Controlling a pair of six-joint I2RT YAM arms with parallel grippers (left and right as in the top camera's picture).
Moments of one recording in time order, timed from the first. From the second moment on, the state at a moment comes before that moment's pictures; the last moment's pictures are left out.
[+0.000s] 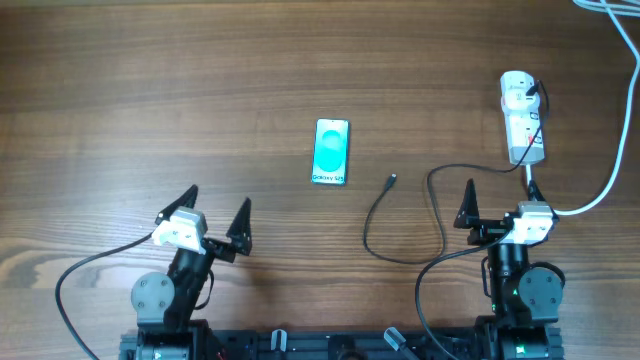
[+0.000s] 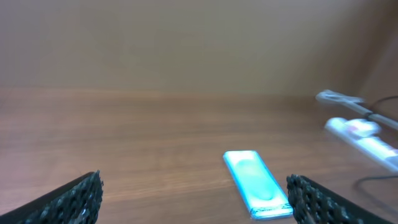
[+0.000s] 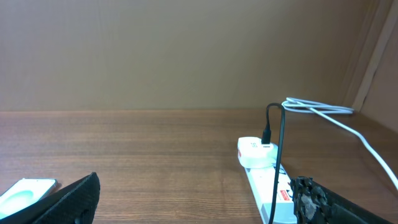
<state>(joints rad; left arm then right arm) 0.01 0.01 0.01 -0.02 0.33 -0.16 0.02 0.01 0.01 0.01 0.07 -0.01</state>
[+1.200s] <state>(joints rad) -0.24 1.15 1.01 -0.53 0.70 -0.62 0.02 0.01 0.01 0.01 0.07 -0.01</state>
